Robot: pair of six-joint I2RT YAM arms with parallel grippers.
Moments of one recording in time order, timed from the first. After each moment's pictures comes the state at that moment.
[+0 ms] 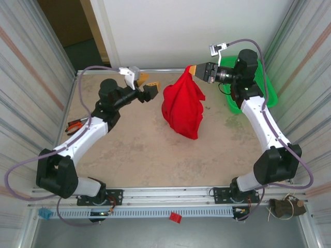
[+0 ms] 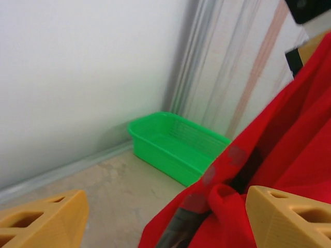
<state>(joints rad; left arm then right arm) -0.43 1.40 1.04 0.39 0.50 -0.23 0.18 1.48 1.44 0.11 -1.14 0.77</state>
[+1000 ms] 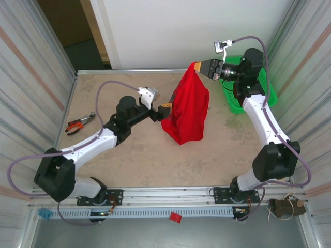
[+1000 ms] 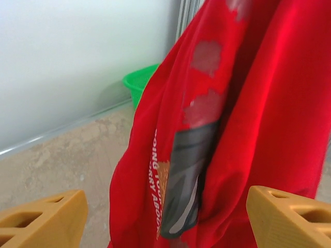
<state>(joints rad) -0.62 1.37 0.86 0.37 0.24 -0.06 0.13 1.51 1.44 0.25 -1.20 0.86</state>
